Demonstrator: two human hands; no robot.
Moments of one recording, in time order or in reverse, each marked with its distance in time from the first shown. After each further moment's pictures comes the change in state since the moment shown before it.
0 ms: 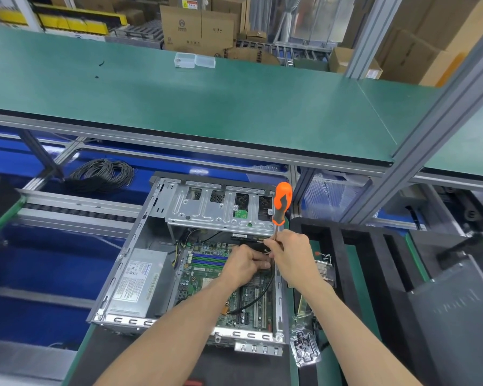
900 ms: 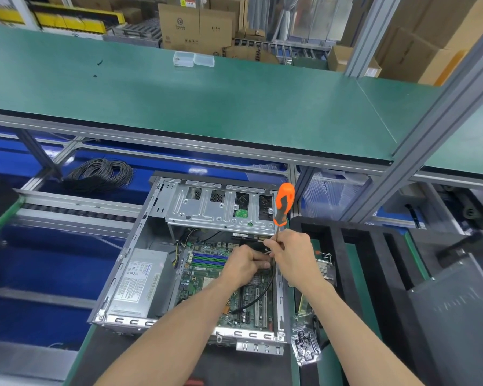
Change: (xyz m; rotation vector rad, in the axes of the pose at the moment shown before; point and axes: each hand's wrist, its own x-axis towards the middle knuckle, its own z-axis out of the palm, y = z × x) left_hand 0.002 -0.006 0.001 -0.014 -0.027 0.036; right_hand -0.002 -0.001 0.000 -0.022 0.012 0.009
